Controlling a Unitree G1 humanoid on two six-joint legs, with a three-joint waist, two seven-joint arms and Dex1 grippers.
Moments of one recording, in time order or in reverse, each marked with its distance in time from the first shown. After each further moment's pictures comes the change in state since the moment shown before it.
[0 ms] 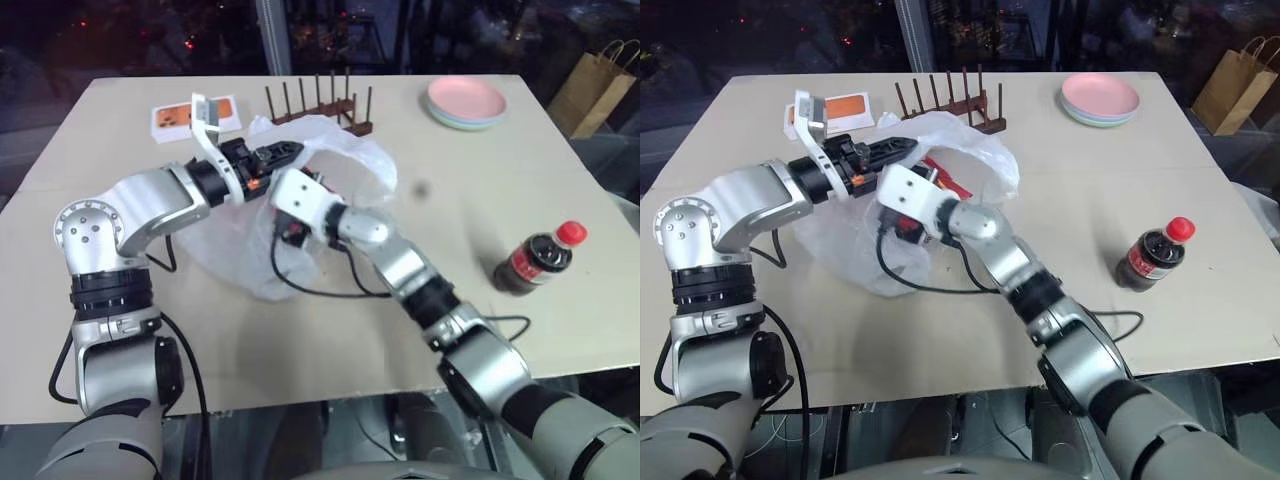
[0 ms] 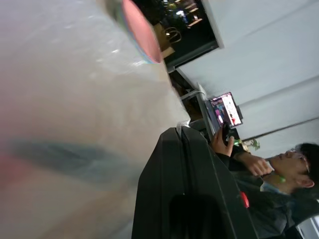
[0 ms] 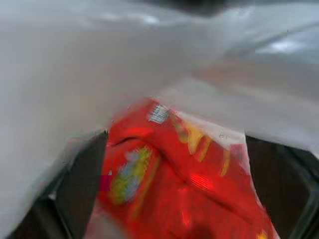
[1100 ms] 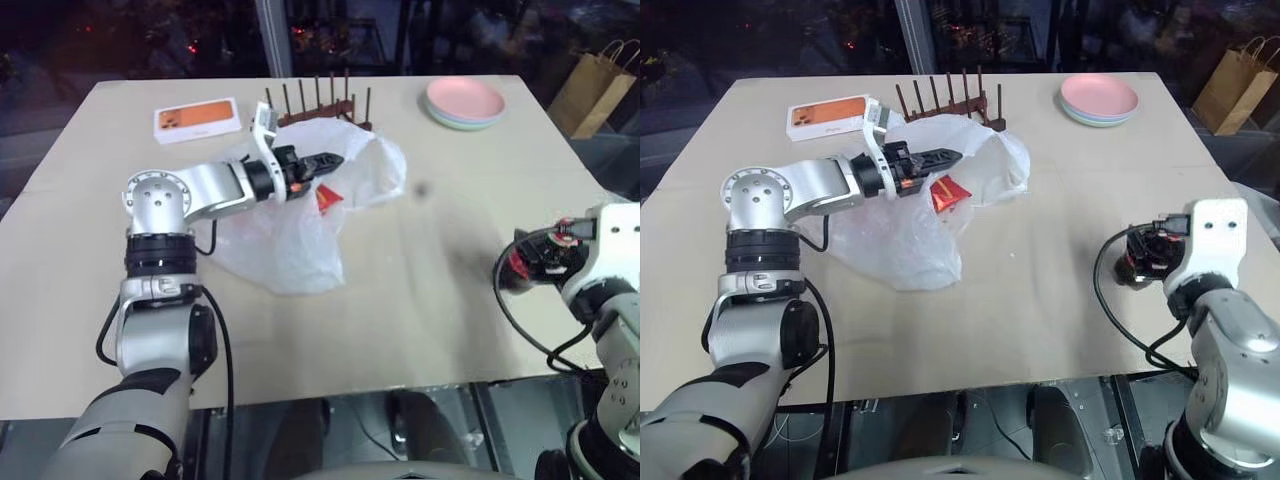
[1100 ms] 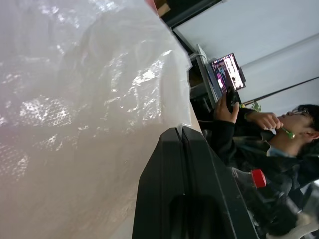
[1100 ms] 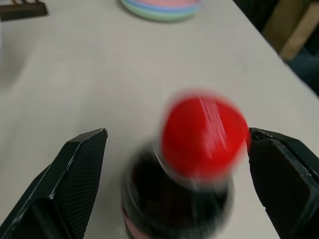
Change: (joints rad) left arm -0.202 -0.131 -0.051 0.258 0.503 0.126 -0.403; right arm 0.548 -0.226 -0.788 -1.286 0.098 1.307 -0.241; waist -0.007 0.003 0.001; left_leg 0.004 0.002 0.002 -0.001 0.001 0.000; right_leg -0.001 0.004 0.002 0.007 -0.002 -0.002
